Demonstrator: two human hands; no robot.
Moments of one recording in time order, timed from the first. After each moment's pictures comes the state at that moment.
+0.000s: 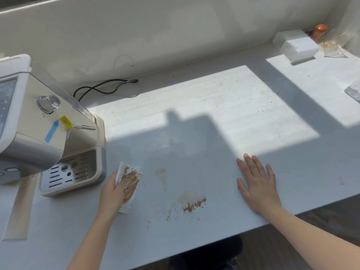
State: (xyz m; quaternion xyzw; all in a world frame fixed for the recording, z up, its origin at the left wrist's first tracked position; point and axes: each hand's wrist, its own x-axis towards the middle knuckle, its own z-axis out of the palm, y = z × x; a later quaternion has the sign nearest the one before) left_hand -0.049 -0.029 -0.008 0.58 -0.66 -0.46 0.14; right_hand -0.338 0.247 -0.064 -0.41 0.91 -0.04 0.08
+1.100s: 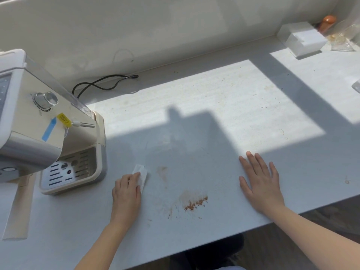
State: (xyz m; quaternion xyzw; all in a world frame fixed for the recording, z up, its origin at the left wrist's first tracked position) left_hand -0.047 -0.002 -0.044 0.45 -0.88 -0.14 0.05; right_hand -0.338 0.247 -0.059 -0.41 0.91 -0.04 0.10
